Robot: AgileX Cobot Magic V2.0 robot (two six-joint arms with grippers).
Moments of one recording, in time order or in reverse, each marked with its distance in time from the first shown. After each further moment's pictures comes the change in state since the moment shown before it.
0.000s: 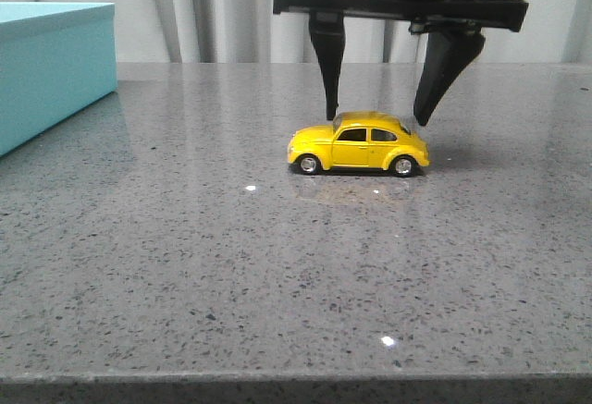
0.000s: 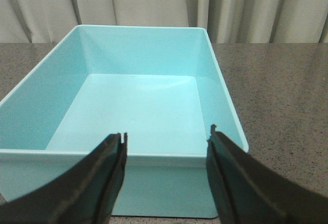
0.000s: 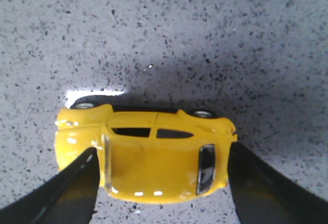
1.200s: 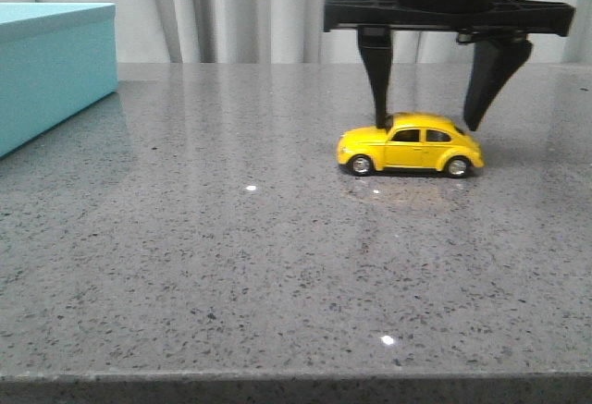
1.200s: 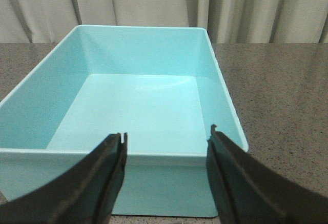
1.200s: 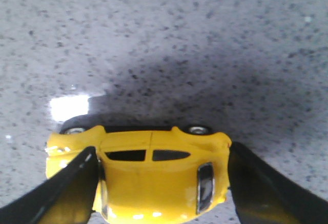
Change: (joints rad) left arm 0.000 0.000 0.000 0.000 0.000 0.000; right arm -0.076 -0.024 0.066 -0.056 0.017 0.006
